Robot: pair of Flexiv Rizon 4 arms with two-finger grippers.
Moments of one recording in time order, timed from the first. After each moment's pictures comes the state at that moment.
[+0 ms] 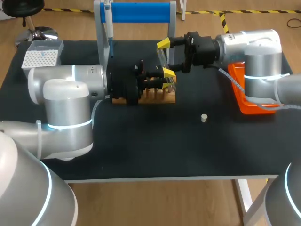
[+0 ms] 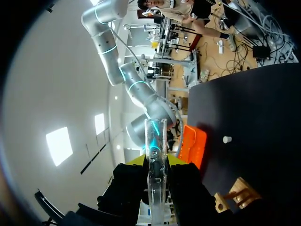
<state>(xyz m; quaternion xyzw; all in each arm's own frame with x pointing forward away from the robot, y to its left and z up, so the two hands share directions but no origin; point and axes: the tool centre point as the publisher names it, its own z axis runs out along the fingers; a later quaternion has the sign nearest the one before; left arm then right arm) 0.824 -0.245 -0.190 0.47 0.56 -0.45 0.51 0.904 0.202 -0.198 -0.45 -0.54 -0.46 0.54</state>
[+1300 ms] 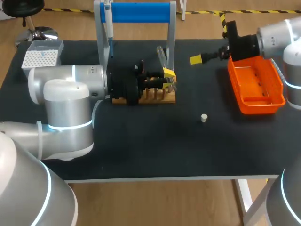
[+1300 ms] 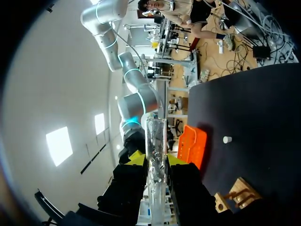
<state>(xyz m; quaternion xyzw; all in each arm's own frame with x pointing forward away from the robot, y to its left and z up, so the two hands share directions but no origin) 0.824 -0.246 -0.190 0.47 0.56 -0.45 0.51 0.897 0.092 -0.211 -0.30 -0.76 -0.55 0.17</state>
